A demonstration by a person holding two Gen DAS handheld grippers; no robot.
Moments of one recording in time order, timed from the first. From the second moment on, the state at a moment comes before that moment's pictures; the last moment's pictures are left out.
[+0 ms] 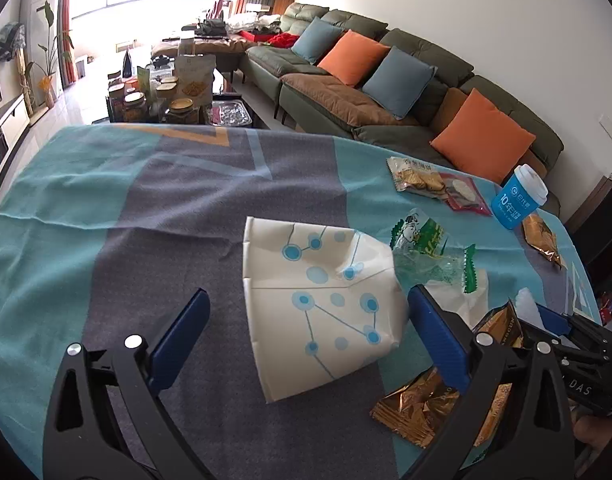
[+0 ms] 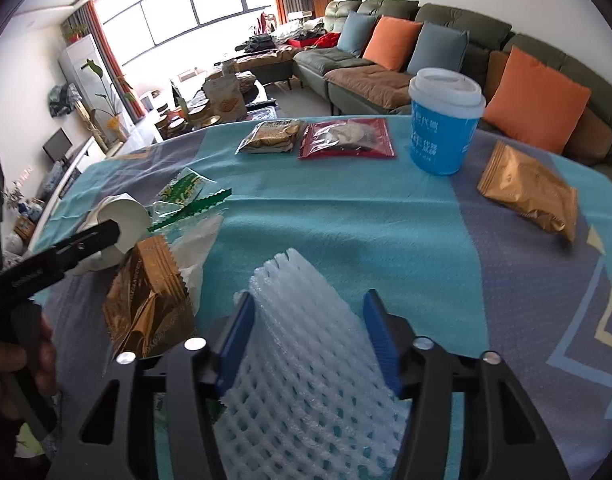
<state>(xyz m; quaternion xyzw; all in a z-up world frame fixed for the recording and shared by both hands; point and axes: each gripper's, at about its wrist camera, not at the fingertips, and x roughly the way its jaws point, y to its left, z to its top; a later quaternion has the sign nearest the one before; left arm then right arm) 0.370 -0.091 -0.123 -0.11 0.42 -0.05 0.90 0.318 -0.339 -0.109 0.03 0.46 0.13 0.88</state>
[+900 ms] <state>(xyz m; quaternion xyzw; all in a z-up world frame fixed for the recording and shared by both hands) 0.329 -0.082 -0.073 -0.08 0.34 -0.07 0.93 0.292 -0.368 -0.067 0.06 0.38 0.12 0.92</state>
